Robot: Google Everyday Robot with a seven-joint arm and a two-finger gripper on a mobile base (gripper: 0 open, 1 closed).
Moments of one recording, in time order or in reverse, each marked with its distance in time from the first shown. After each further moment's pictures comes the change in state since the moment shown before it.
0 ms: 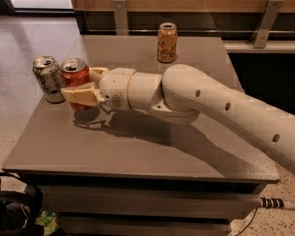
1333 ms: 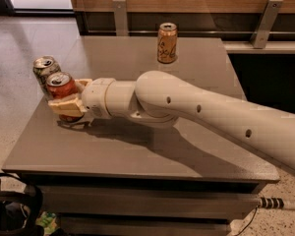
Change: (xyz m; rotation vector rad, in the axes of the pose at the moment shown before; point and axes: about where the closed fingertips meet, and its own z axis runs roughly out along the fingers) arm 0.041 0.018 0.046 0.016 0.139 -0.016
